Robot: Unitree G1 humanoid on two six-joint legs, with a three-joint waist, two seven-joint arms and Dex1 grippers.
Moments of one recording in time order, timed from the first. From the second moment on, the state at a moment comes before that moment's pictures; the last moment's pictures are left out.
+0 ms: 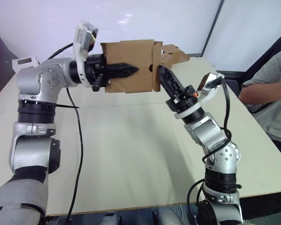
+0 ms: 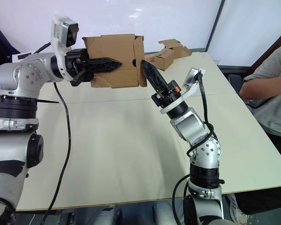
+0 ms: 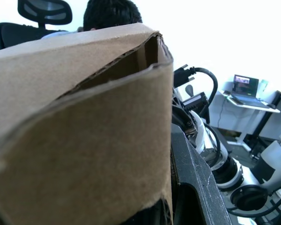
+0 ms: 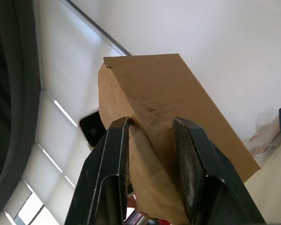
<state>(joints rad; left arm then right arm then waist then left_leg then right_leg) -1.21 0.61 0.03 0.37 -0.69 0.86 -1.38 -0.56 -0.09 -0.19 -0.29 1.39 0.61 0.16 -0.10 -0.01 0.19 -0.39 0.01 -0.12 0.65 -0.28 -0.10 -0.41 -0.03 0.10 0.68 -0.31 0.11</state>
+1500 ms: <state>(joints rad) -1.19 0.58 0.07 0.37 -0.69 0.86 -1.38 -0.56 -0.08 -0.12 -0.34 1.35 0.65 0.15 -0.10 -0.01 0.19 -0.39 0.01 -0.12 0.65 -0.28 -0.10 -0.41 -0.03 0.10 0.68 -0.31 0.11</state>
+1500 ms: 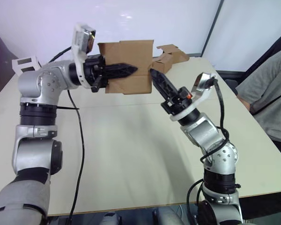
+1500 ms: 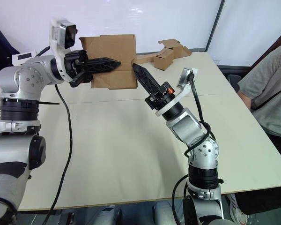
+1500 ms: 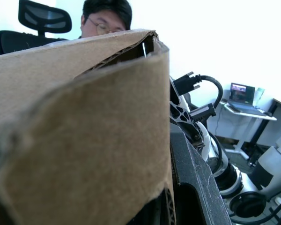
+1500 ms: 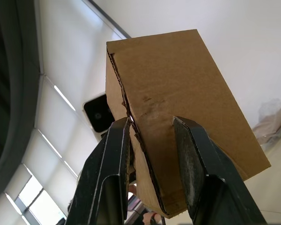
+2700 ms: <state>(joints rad) -1.19 0.58 0.07 0.39 -0.69 0.84 -1.37 -0.51 -0.16 -0.15 -0.38 1.34 0.61 0.12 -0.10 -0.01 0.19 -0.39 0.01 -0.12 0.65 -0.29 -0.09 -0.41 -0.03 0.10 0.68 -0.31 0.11</state>
